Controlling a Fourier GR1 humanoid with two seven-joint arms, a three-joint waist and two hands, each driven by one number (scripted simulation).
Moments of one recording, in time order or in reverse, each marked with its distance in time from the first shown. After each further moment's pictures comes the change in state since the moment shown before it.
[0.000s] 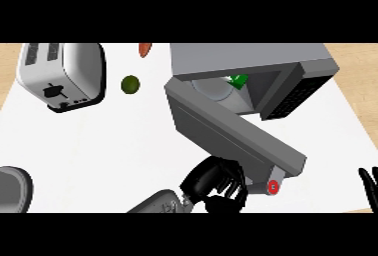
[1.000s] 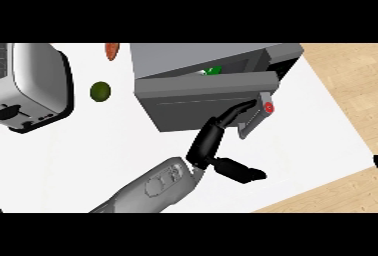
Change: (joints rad) left arm -0.239 -0.009 0.074 0.048 0.360 0.251 -0.202; right arm -0.087 -0.066 -0.023 -0.093 -0.136 0.036 0.080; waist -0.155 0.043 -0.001
